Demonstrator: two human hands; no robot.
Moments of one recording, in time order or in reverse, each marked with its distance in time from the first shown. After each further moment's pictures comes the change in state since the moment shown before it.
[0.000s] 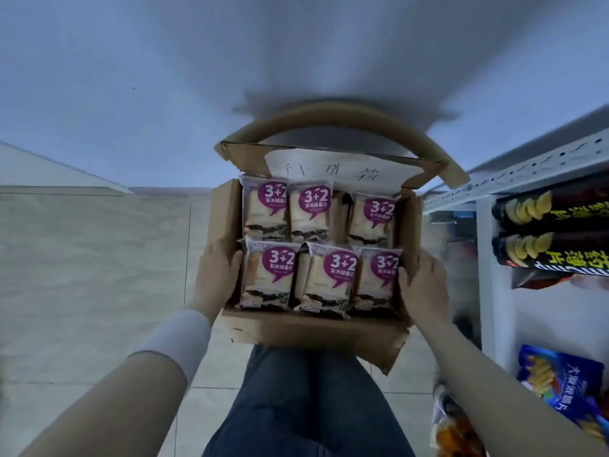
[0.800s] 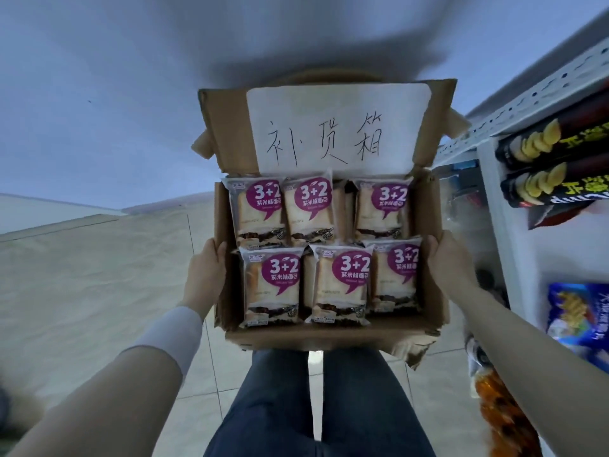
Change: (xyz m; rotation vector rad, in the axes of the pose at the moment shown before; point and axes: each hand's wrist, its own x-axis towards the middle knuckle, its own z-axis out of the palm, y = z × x) left_hand 0.028 -0.030 -0.017 0.069 0.007 0.058; right_hand -0.003 0.014 0.013 0.099 0.040 0.260
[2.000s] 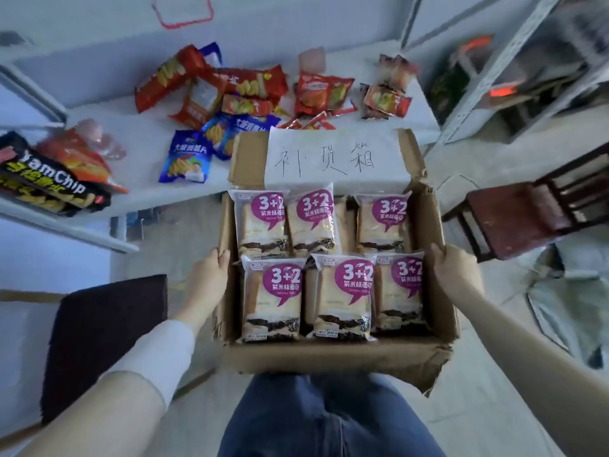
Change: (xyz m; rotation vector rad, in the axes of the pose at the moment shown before) left_hand -0.460 0.065 0.171 0.756 -0.544 1.406; right_hand -0.677 0.348 0.168 0.817 0.645 1.308
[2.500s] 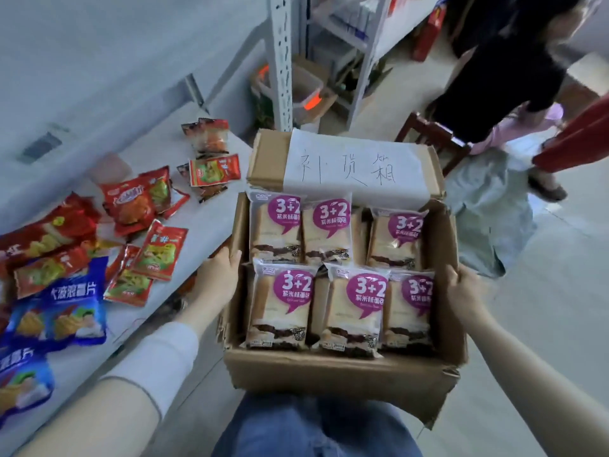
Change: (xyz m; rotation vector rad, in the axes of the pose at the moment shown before) left_hand 0.139 0.376 0.128 0.274 -0.279 0.622; right_hand 0.121 0.159 -0.107 0.282 0.336 0.594
